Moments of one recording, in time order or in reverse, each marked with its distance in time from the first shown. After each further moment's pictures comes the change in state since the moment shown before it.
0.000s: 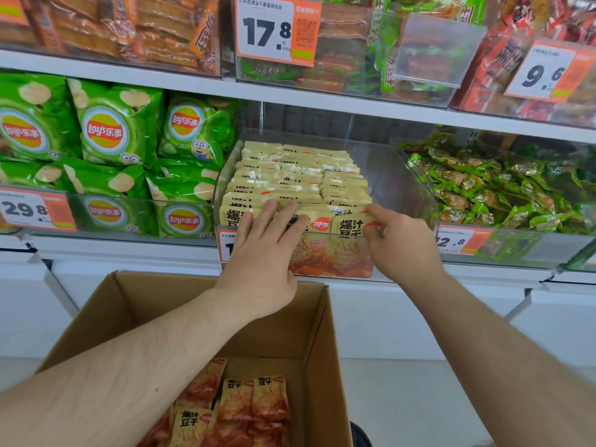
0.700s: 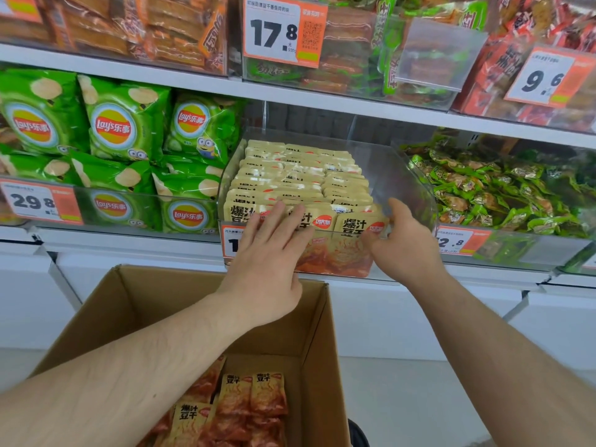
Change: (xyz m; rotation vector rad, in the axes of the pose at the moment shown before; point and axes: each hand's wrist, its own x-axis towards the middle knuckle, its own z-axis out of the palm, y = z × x) left_hand -0.014 0.004 0.002 0.019 0.063 0.090; right_hand -0.007 0.000 -0.007 0.112 -0.114 0.176
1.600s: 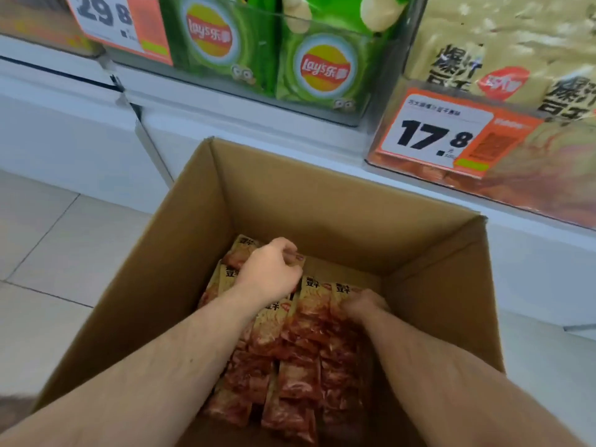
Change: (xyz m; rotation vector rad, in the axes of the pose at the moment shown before) left_hand -0.151 -0.128 0.138 -0.619 -0.425 -0.983; right_hand -0.105 0.039 0.349 -0.306 -0.965 0.405
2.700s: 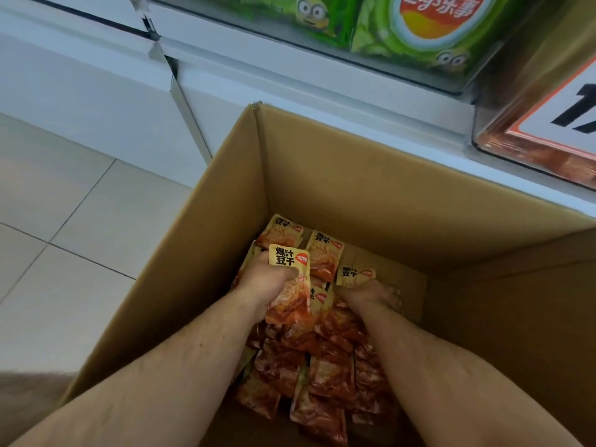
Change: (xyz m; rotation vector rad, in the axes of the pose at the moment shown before) left_hand 0.014 -0.076 0.005 -0.722 0.038 -0.568; right_hand 0.013 -0.059 0.044 -0.012 0.042 0.155
